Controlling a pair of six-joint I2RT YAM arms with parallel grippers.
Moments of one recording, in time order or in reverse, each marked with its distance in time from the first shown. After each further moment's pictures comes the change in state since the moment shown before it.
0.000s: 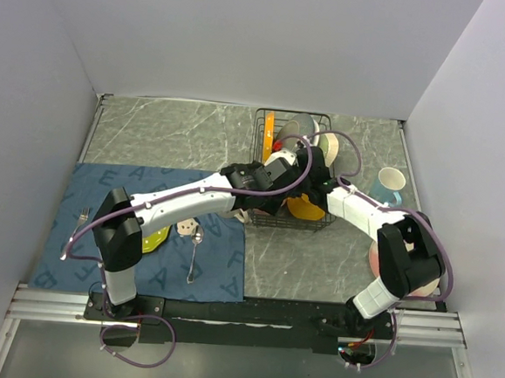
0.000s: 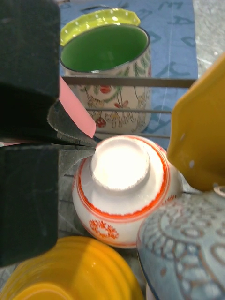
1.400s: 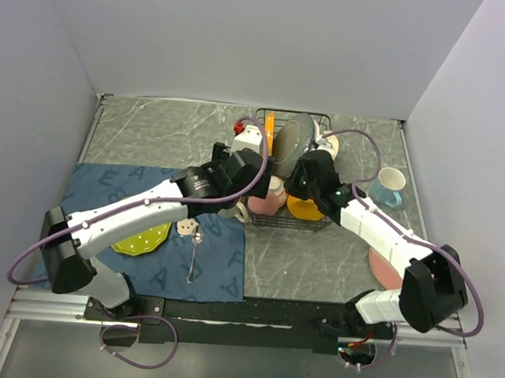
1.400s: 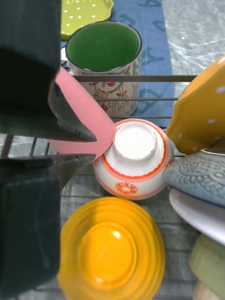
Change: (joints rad) left arm 0.013 -0.311 -0.183 0.189 -0.176 -0.039; right arm 0.053 -0.214 -0.022 -0.157 0.286 0.009
